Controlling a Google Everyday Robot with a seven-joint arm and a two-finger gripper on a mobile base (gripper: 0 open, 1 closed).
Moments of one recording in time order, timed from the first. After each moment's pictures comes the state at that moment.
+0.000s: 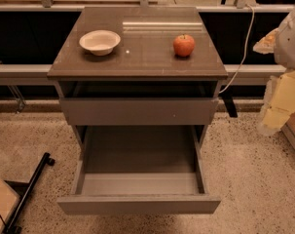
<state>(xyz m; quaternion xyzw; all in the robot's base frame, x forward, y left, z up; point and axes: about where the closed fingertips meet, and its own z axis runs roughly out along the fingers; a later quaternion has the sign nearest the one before) 0.438 -0.217 0.976 -0.60 0.78 -0.03 0.16</state>
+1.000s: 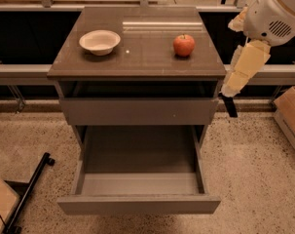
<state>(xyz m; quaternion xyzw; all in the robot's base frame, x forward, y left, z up) 0.525 -0.185 0.983 -0.59 0.77 0.01 0.24</state>
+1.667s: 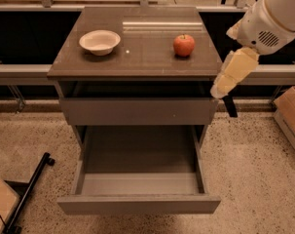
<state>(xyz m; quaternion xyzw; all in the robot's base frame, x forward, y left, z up) 0.540 -0.180 0.962 -0.55 0.79 0.03 0.26</state>
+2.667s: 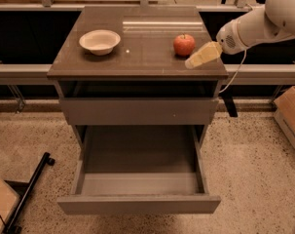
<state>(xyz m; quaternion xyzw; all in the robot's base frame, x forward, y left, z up) 0.725 -0.196 0.888 -0.37 0.83 0.12 0.39</state>
